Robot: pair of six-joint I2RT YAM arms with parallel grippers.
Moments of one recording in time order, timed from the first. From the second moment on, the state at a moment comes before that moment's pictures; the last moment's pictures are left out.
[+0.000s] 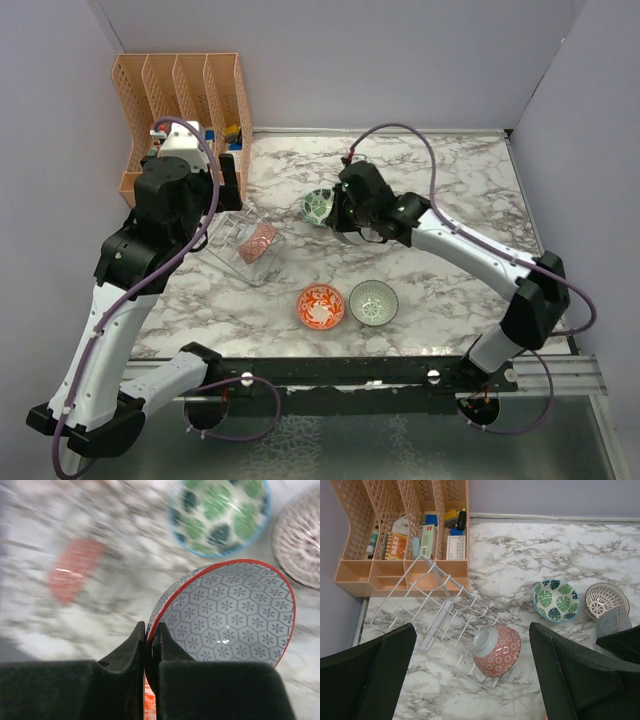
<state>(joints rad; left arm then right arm) -0.42 0.98 1.45 -0.81 -0.37 -0.17 0.81 1.66 1.41 -0.57 0.19 0.56</state>
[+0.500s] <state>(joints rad) -0.42 1.00 1.58 -0.82 -0.35 -0.16 0.83 1.64 1.12 0.67 -0.03 1.18</state>
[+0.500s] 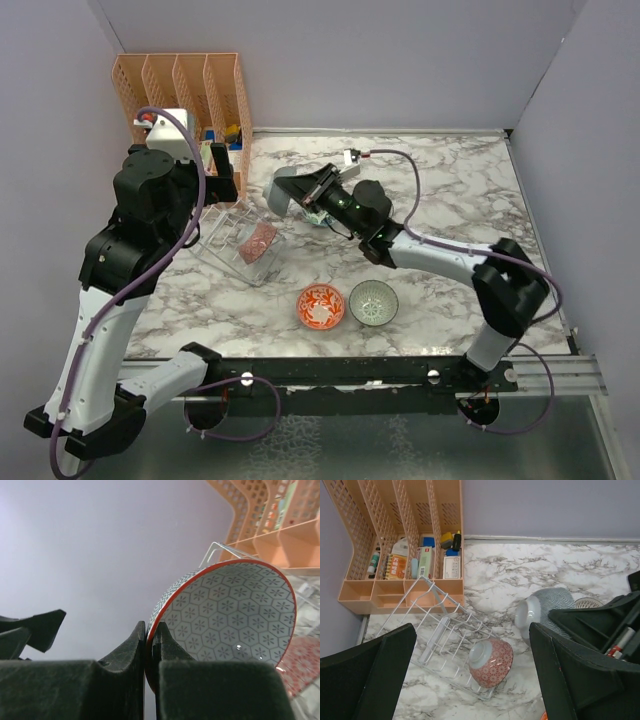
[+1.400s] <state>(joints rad) -0.42 0.99 1.63 -0.90 -0.35 -0.10 0.98 2.10 1.27 1.20 0.05 1.67</state>
